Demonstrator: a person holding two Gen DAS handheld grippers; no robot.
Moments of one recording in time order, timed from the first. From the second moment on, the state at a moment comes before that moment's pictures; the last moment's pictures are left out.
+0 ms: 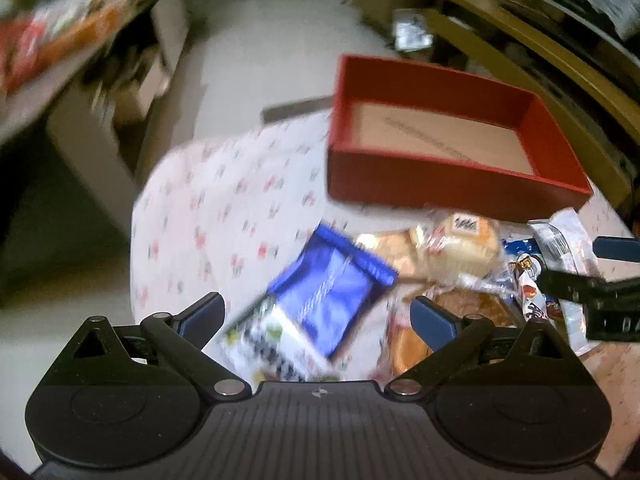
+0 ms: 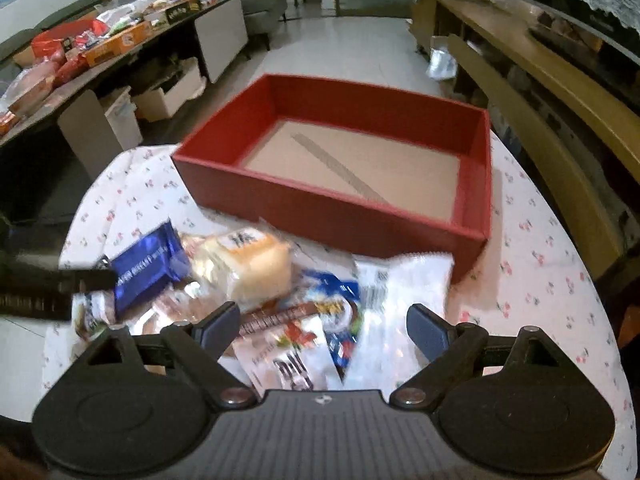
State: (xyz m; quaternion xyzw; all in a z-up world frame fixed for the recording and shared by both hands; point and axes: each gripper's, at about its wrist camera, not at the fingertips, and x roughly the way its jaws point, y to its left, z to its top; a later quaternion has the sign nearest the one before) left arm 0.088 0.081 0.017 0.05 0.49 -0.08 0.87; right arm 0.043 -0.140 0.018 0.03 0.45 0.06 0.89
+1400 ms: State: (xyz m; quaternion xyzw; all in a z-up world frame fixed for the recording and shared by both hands) left arm 0.104 0.104 -0.033 -0.08 0.56 0.01 0.82; right arm 0.117 -0.089 -0.013 -0.02 0.49 0.15 0.86
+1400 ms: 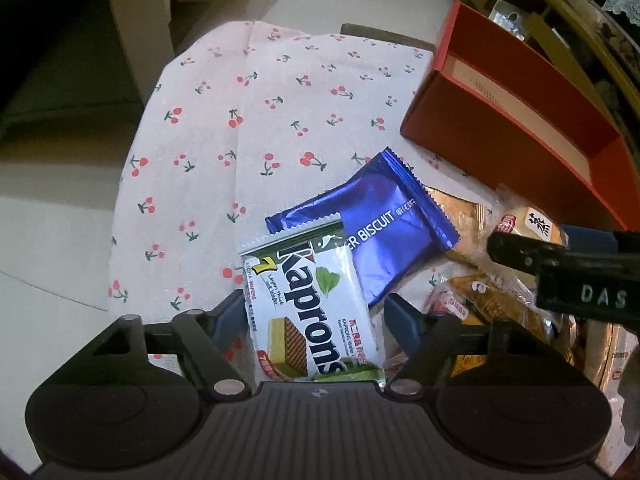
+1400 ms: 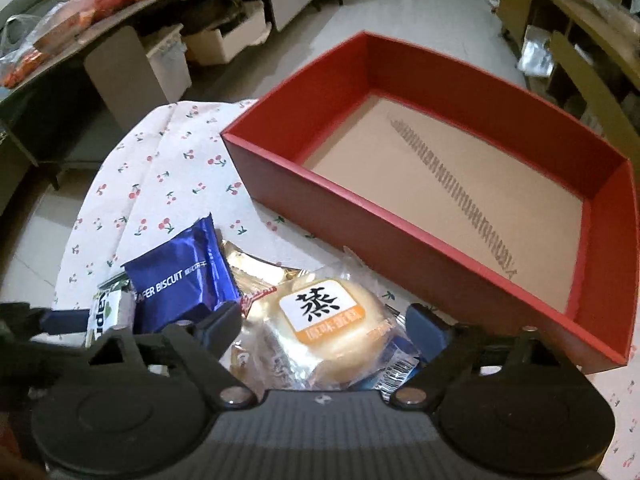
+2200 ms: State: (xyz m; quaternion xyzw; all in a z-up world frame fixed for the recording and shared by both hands) left arm 0.082 0.065 0.007 -0.05 0.51 -0.06 0.86; right arm 0.050 -0.128 0.040 0.02 0.41 0.14 0.90
